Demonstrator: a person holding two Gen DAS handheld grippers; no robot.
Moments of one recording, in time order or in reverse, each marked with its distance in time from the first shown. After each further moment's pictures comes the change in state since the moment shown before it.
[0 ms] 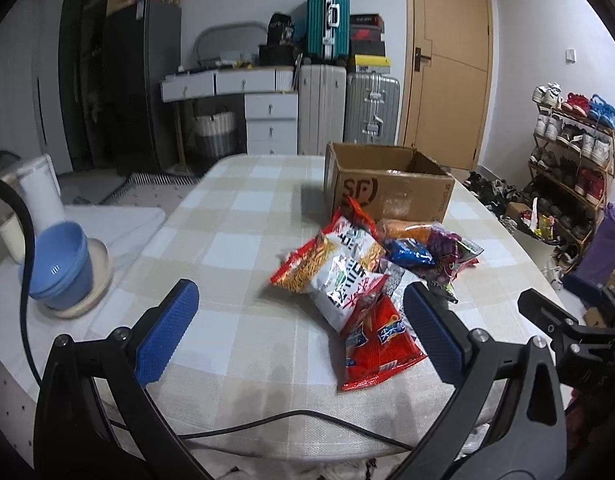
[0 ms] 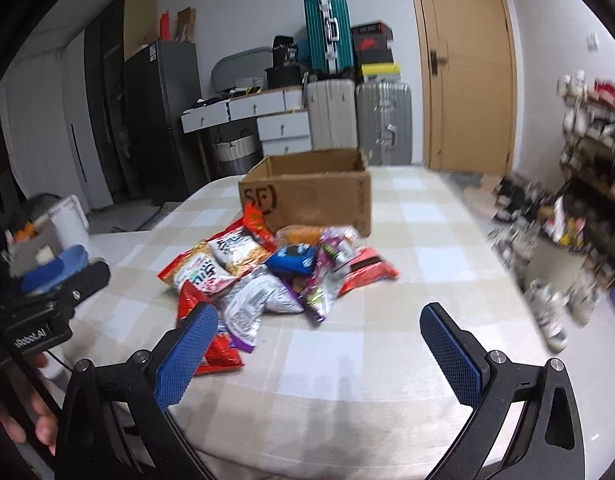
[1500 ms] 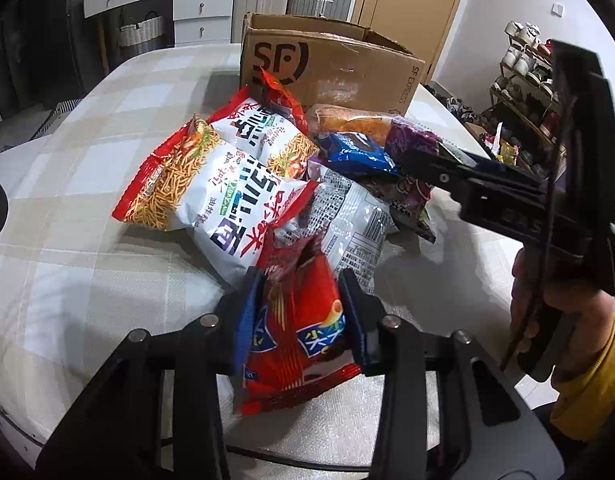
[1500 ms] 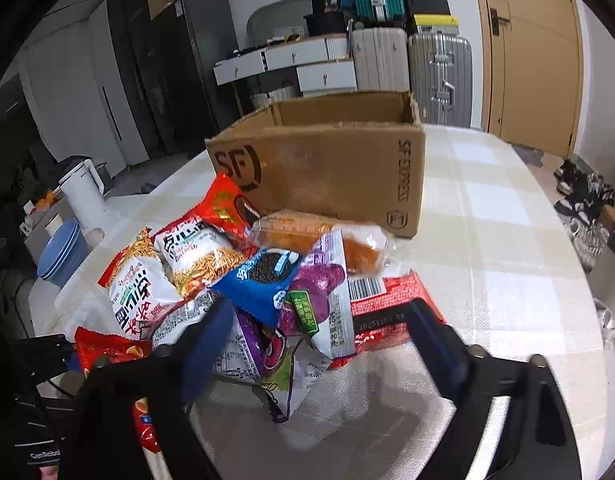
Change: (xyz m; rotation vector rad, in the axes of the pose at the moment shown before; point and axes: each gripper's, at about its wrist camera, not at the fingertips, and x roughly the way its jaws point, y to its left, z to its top) left arm 0.145 -0.071 -0.027 0.043 0.369 -0.223; right arm 0.171 -0.038 0.039 -0.085 0.191 0.172
